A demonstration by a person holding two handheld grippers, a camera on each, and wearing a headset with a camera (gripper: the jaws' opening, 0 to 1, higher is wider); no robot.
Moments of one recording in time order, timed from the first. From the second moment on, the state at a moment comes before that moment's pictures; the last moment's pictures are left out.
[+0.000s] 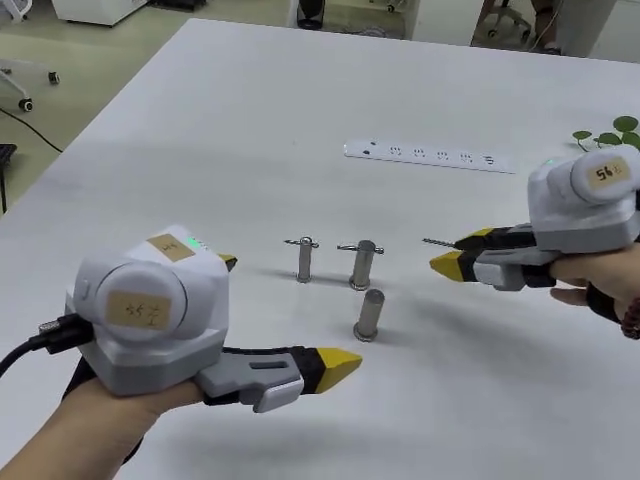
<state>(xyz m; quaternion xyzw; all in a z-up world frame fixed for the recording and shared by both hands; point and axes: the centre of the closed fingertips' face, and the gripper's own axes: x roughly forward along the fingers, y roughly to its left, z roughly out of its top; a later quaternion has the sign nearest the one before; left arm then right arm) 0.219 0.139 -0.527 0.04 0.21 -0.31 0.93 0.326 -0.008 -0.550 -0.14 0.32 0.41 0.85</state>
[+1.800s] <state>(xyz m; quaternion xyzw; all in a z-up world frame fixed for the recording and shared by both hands) 0.220 0.144 -0.532 0.04 0.22 -0.31 0.93 0.396 -0.044 -0.613 -0.35 0.41 0.44 0.72</state>
